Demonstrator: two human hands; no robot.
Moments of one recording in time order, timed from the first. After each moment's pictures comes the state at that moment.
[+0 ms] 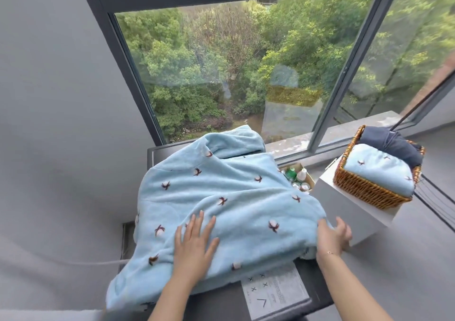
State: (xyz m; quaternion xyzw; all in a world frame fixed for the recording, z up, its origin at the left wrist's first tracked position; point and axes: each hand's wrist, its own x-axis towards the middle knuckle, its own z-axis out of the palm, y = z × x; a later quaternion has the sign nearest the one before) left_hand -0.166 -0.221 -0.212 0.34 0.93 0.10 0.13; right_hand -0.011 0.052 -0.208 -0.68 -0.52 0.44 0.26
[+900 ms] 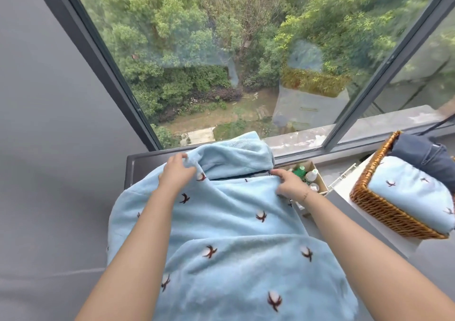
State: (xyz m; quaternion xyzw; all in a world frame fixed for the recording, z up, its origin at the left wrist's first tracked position) left_hand -0.402 -0.062 -0.167 0.08 0.94 0.25 0.20; right_hand -0.234 0.183 -0.195 -0.34 -0.80 0.49 -0.11
